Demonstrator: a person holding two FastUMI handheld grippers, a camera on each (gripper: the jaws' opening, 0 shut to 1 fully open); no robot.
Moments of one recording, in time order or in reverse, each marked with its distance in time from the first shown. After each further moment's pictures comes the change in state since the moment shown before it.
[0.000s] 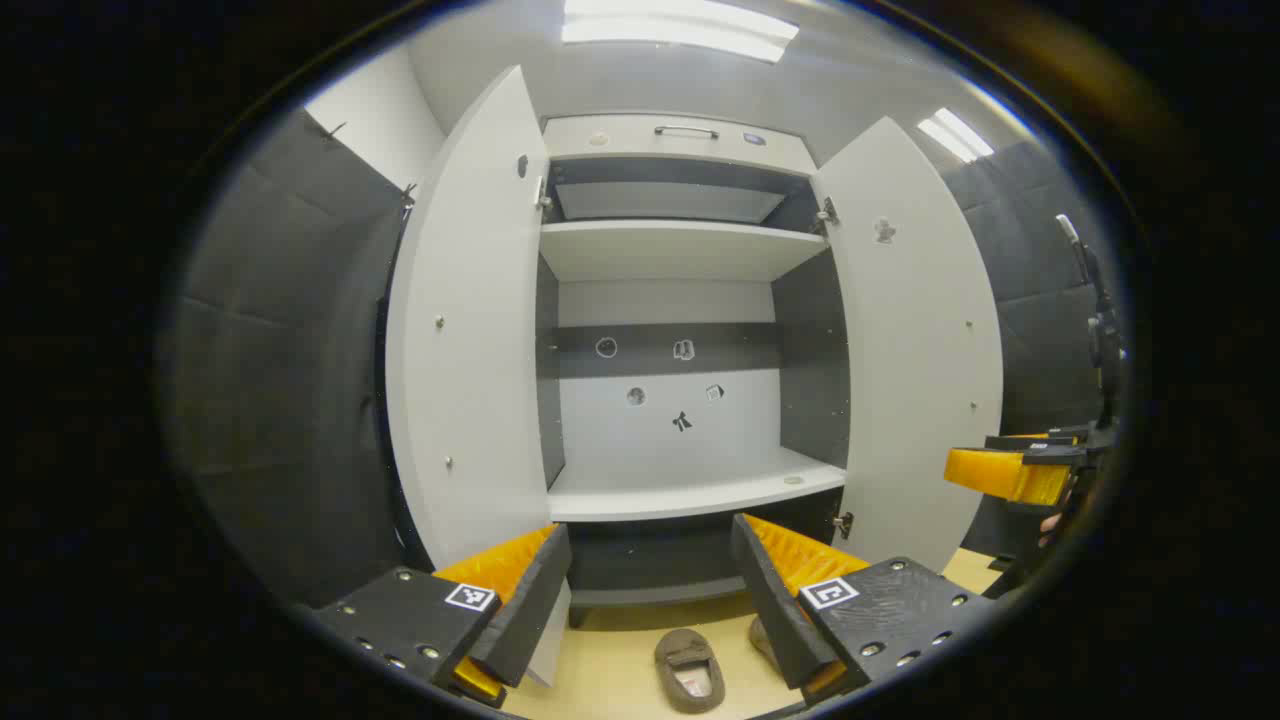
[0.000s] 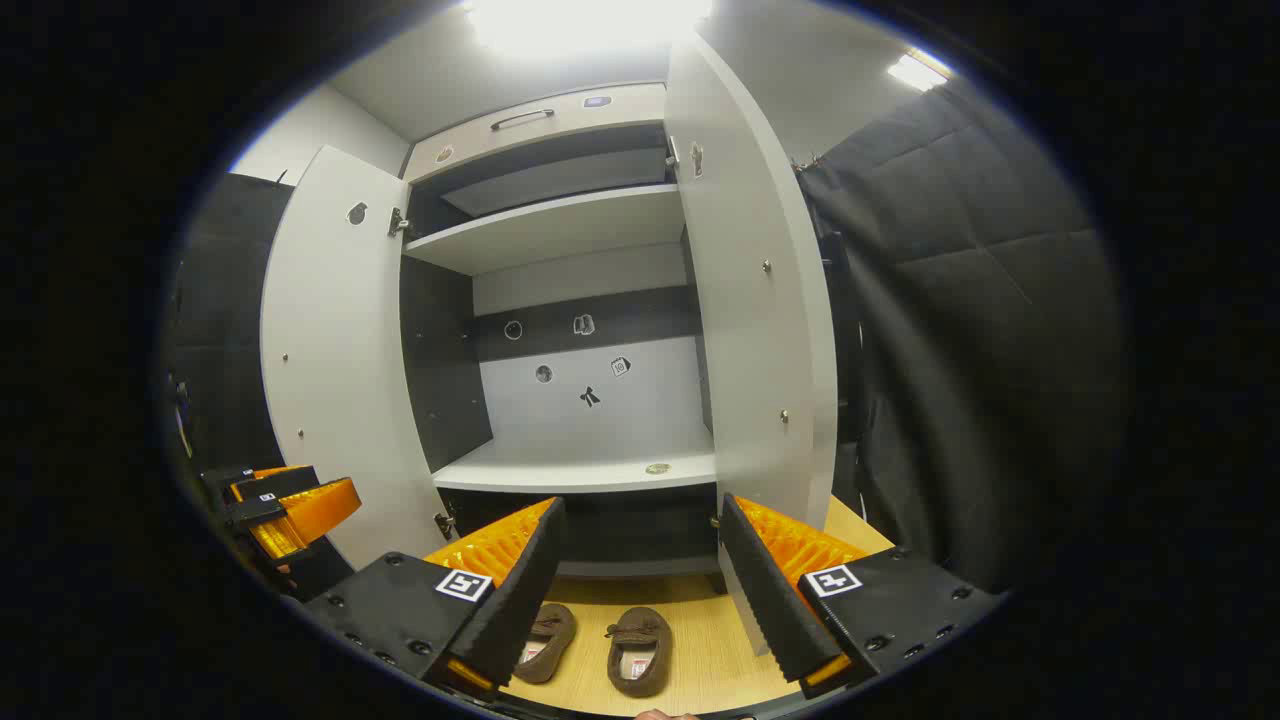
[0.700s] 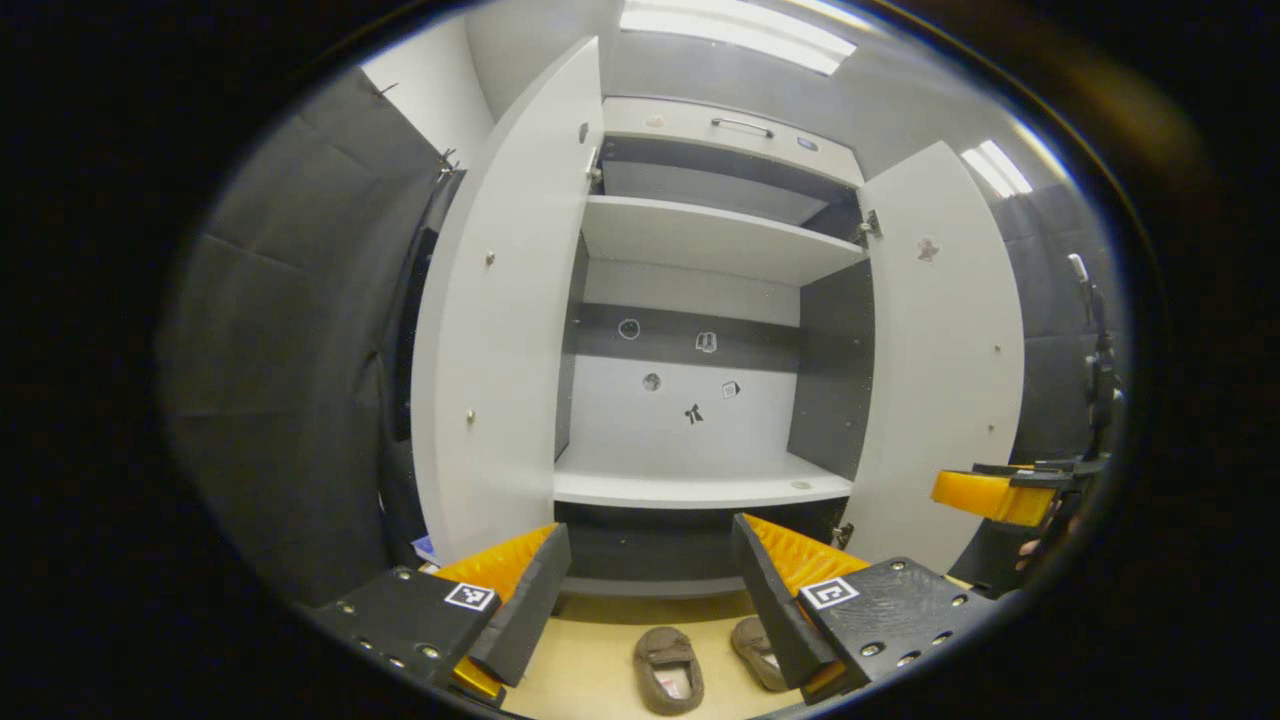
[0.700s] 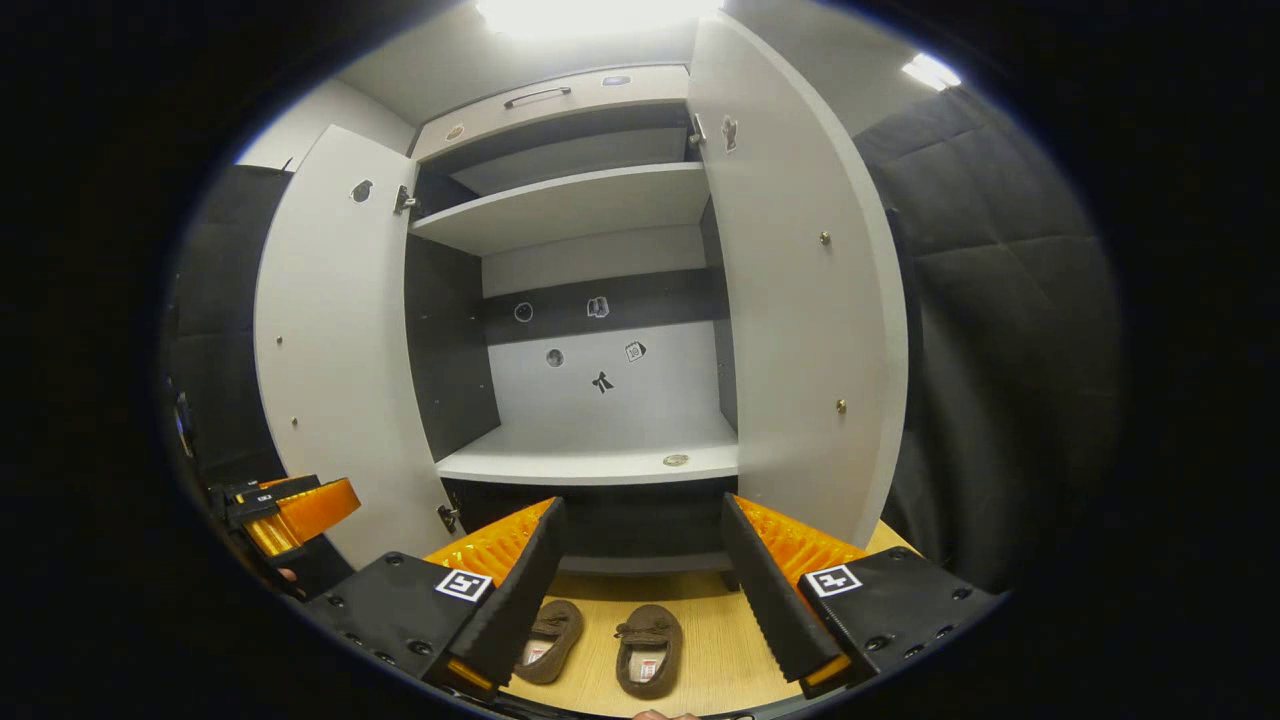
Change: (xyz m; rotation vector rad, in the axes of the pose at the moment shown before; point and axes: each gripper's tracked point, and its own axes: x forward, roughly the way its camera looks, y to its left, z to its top) left arm 0.009 0.015 -0.020 -0.091 0.017 0.000; right arm 0.028 0.019 -0.013 -0.009 0.055 0.020
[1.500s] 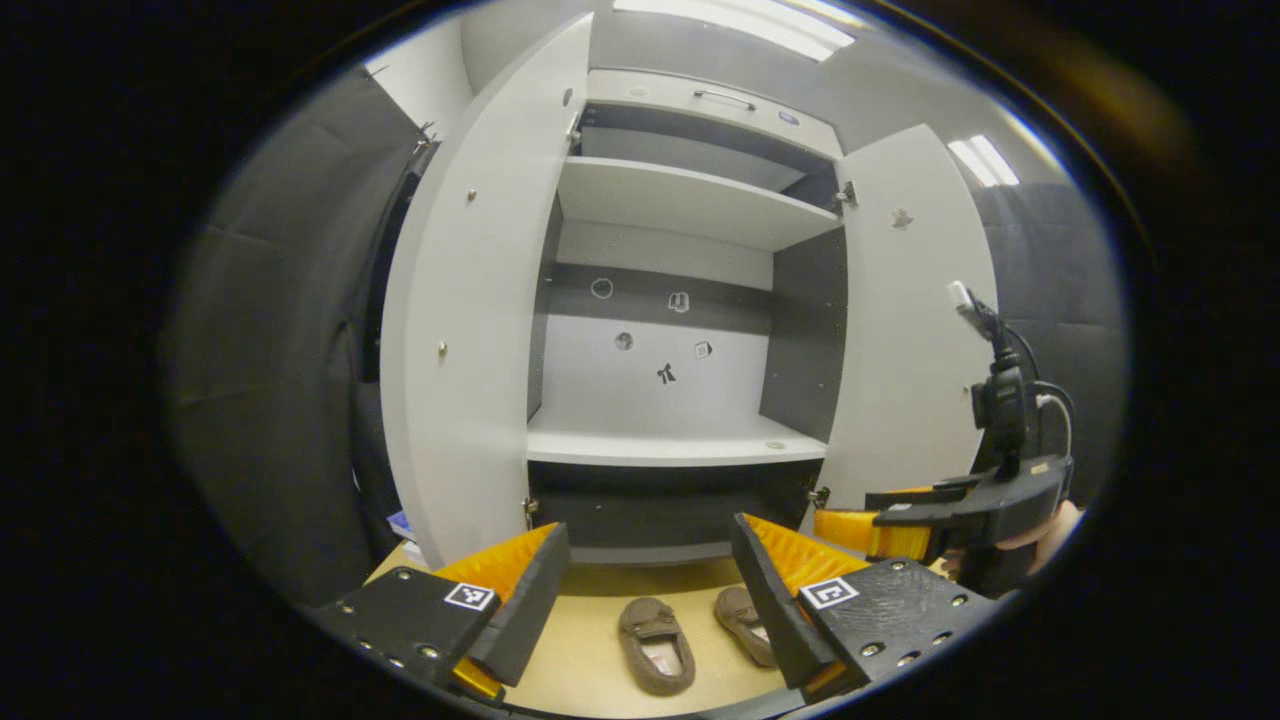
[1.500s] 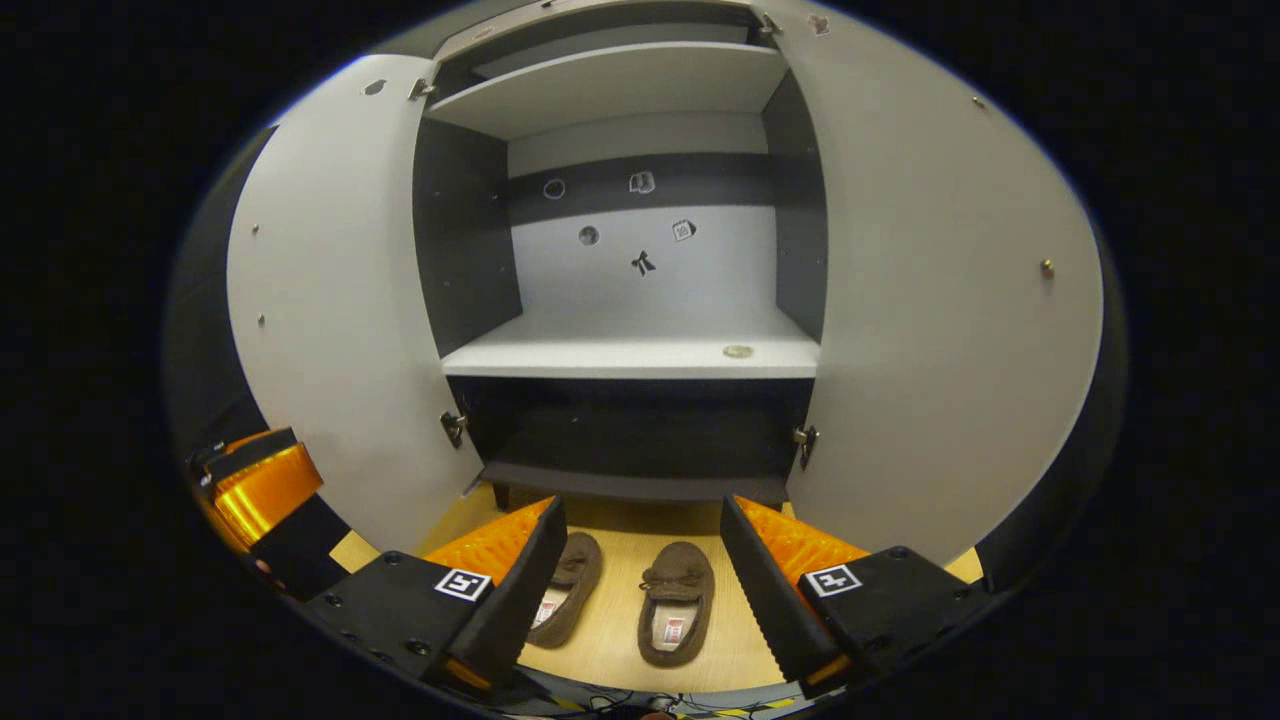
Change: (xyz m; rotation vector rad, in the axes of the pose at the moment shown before) left arm -0.004 -0.004 -0.035 -0.006 0.101 -0.079; right arm 0.057 0.047 -0.121 -0.052 0.385 0.102
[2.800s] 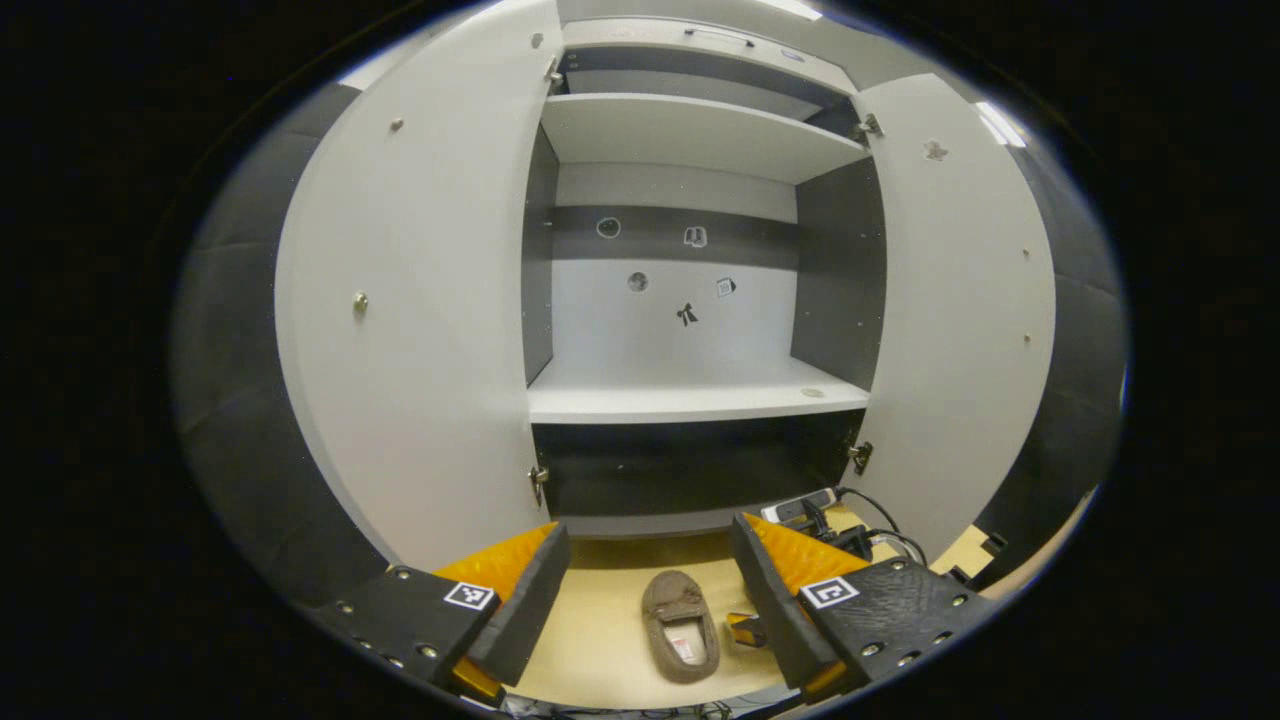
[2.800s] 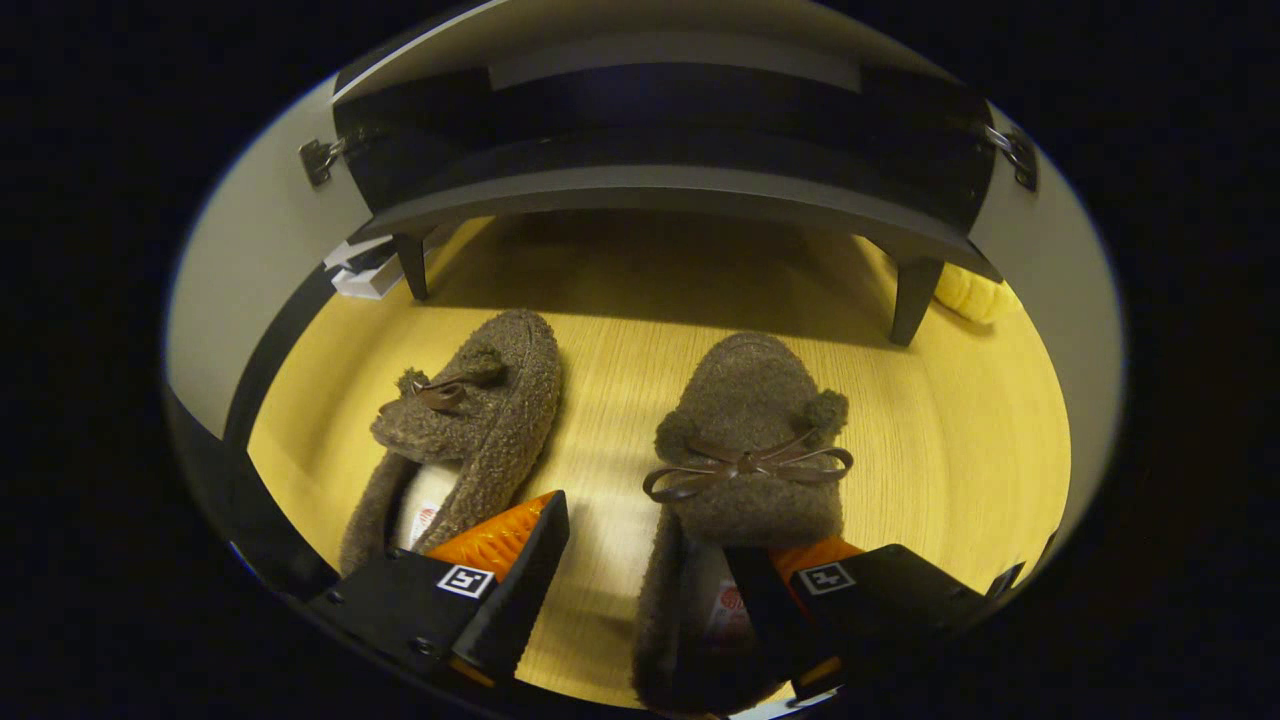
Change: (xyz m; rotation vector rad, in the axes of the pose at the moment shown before) left arm 0.042 0.005 -0.036 0.052 0.187 0.083; right arm 0.173 -0.012 -0.221 -0.094 0.503 -0.018
